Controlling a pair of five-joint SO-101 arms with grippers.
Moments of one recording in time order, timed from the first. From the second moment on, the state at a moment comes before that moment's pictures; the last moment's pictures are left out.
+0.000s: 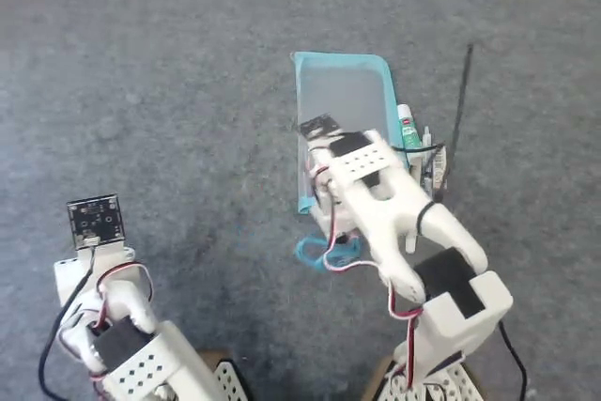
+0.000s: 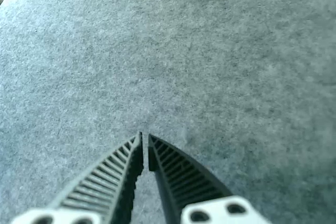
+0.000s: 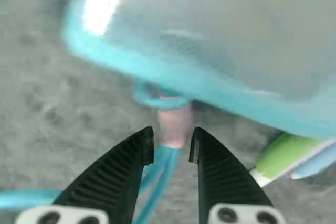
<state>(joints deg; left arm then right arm) -46.3 -103.1 96.9 59.9 -21.4 -31.7 9.8 20.4 75.0 1.7</state>
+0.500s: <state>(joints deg) -43.9 -103.1 96.9 59.9 -21.4 -35.0 -3.3 20.4 88.8 30.5</state>
